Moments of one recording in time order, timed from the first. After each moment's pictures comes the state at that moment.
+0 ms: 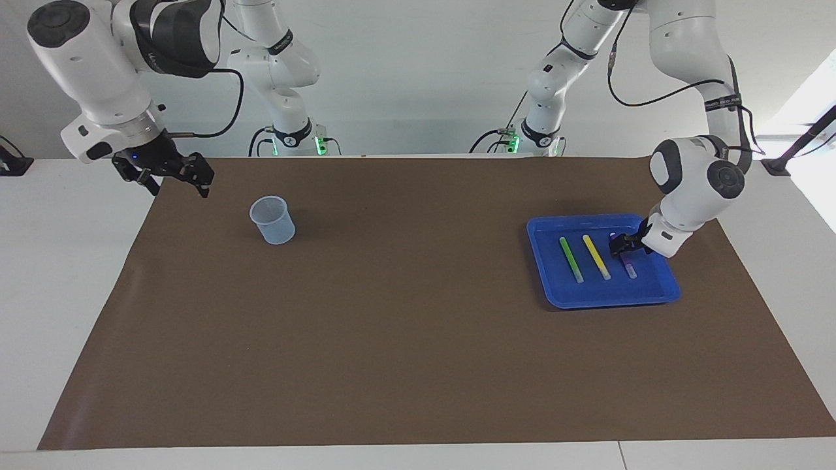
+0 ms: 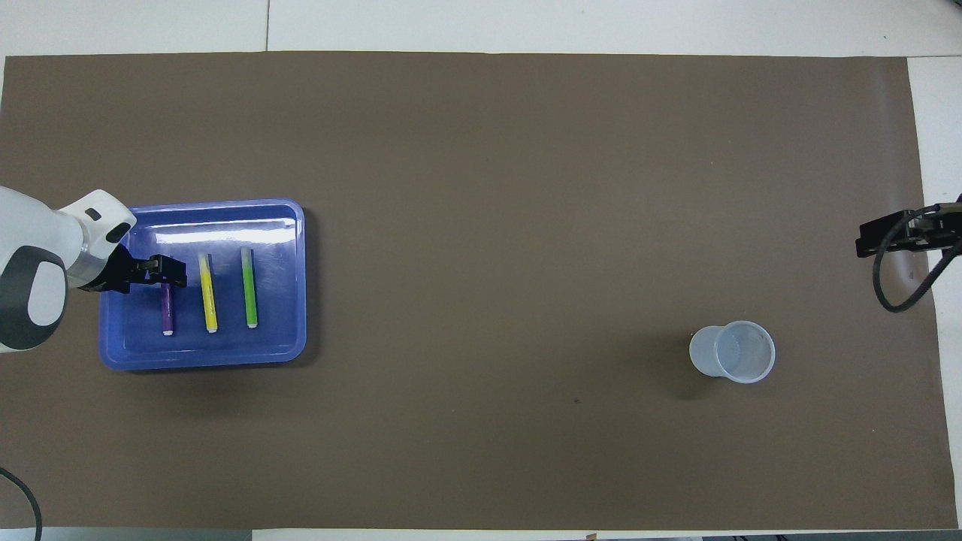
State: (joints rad) left arm 0.71 0.24 -0.67 -1.98 0.19 1.96 -0.06; right arm 0.01 -0.03 -0.11 -1.73 -0.06 1.64 -0.05
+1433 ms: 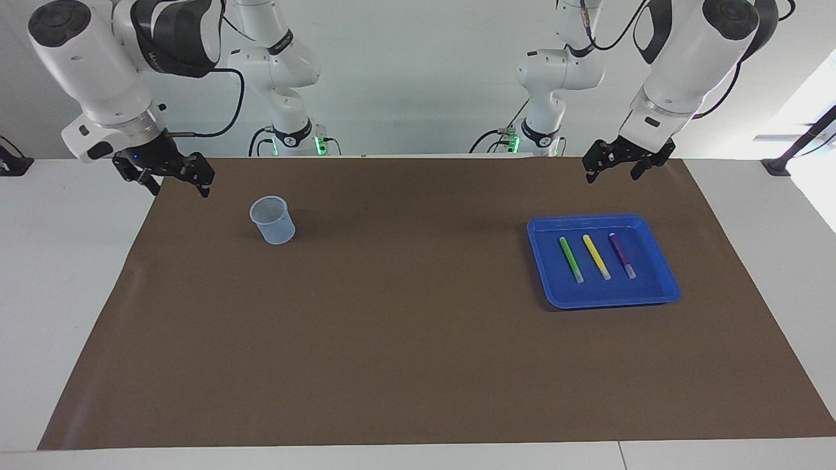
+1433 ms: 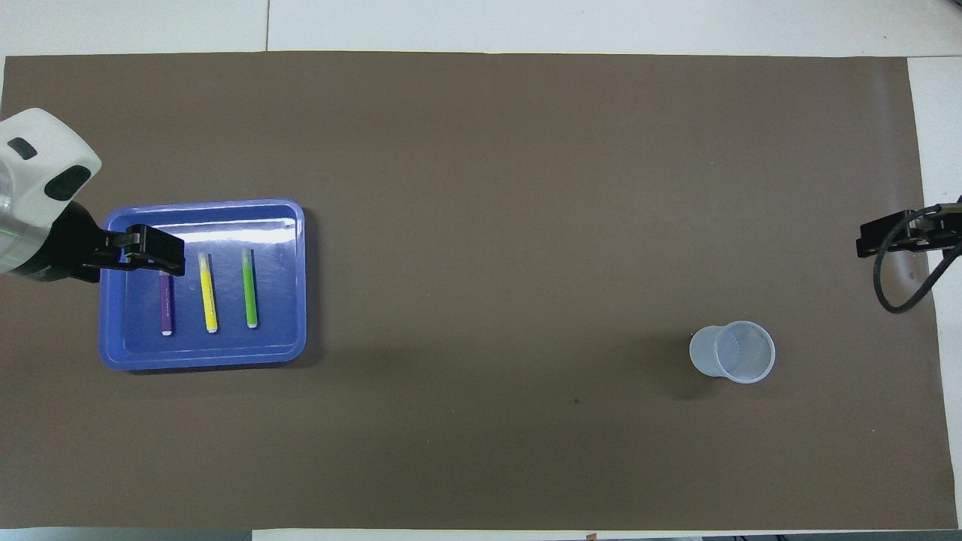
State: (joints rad) left arm -0.13 -0.06 -0.05 -1.72 -0.02 1.56 -0.17; right arm 0.01 -0.03 -0.11 -1.73 -0.06 1.64 -0.05
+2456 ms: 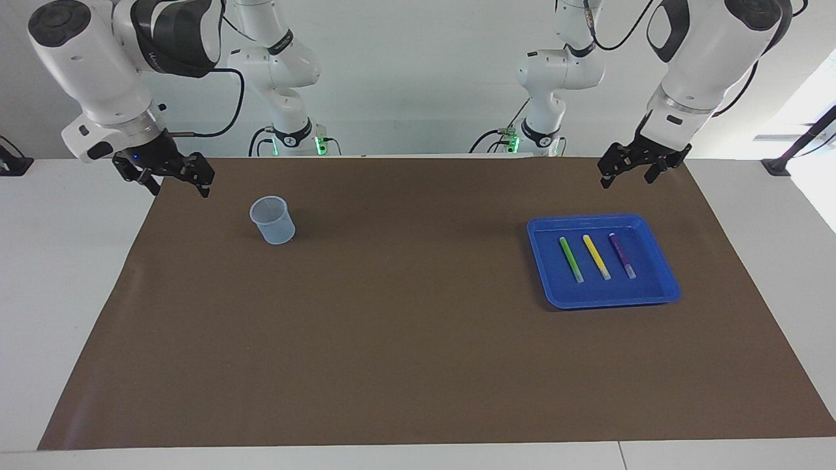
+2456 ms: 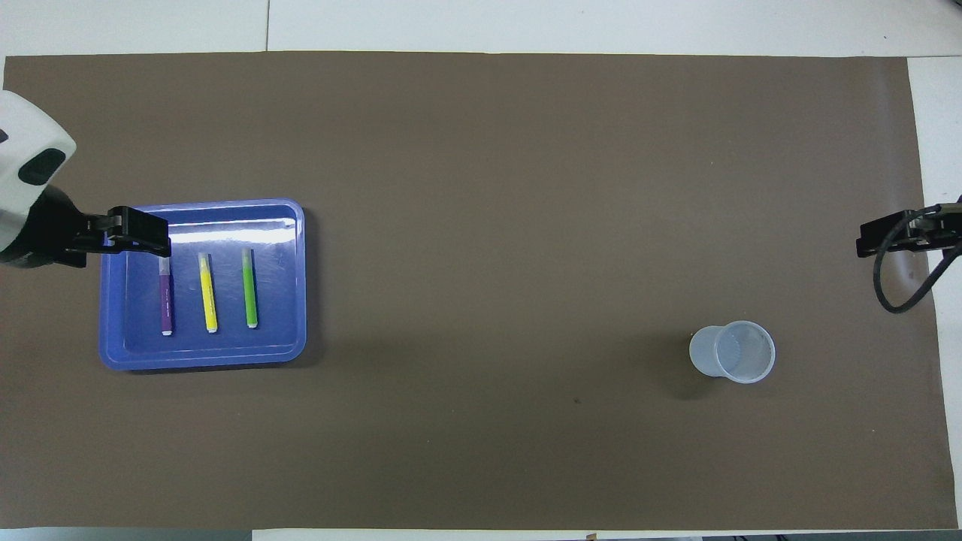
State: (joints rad) left arm -0.06 -0.06 -0.04 -1.71 -0.02 1.61 -0.18; right arm 0.01 -0.03 -0.11 -1.73 -0.06 1.64 -0.05
